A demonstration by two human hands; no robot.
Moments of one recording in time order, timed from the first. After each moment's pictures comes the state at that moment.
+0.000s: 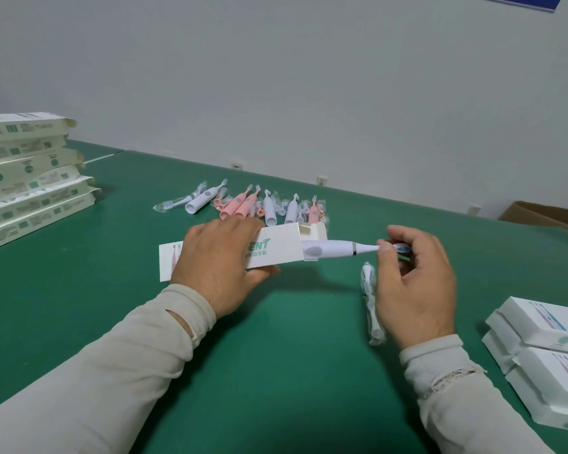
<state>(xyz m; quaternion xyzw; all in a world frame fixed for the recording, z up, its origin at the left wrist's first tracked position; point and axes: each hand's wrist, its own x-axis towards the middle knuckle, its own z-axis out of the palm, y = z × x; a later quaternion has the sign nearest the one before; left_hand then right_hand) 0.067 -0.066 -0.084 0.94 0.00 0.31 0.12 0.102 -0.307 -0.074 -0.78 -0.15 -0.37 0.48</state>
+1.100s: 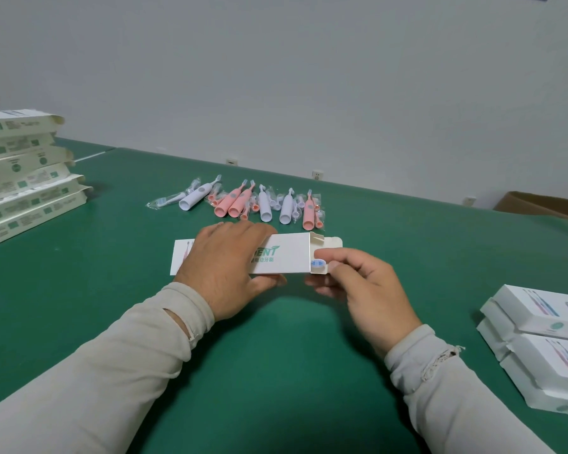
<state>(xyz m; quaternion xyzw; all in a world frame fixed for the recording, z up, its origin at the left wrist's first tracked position) 0.068 -0.072 -0.088 0.95 -0.08 0.27 0.13 0.094 -0.284 -0.089 -0.71 -0.18 0.01 0.68</state>
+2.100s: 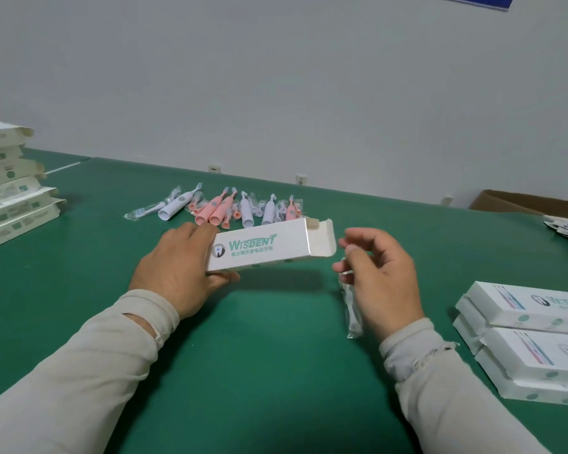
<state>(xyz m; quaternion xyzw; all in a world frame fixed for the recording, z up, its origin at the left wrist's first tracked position) 0.072 -0.050 -0.086 0.97 0.06 0.21 0.13 0.105 -0.308 -0.076 -0.73 -0.13 -0.19 0.64</state>
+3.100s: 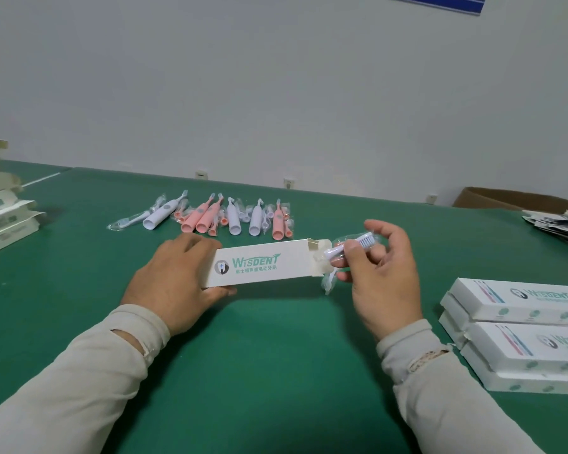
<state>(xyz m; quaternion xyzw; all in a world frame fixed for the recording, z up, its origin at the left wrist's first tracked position) 0.073 -0.054 -0.090 0.97 0.01 0.20 0.15 0.099 -0.316 -0.064 -0.68 -0.10 -0.20 0.70</state>
